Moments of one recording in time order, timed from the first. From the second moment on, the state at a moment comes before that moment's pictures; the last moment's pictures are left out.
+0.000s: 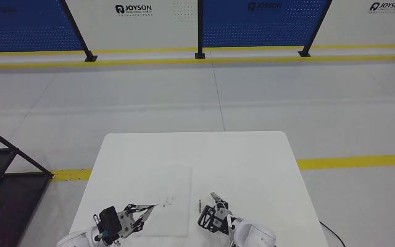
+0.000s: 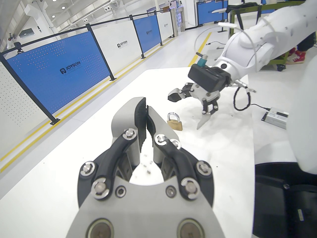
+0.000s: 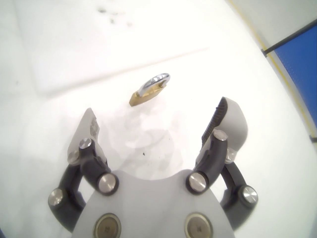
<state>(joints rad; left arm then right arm) 2.05 -1.04 -1.60 -1.68 1.85 -0.70 0.94 -1.70 -1.22 0.93 -1.59 -1.77 -0.24 0.10</state>
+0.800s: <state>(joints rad) 2.05 -1.04 -1.60 -1.68 1.85 -0.70 0.94 -1.67 -1.26 0.84 -1.48 -1.65 -0.07 0.00</state>
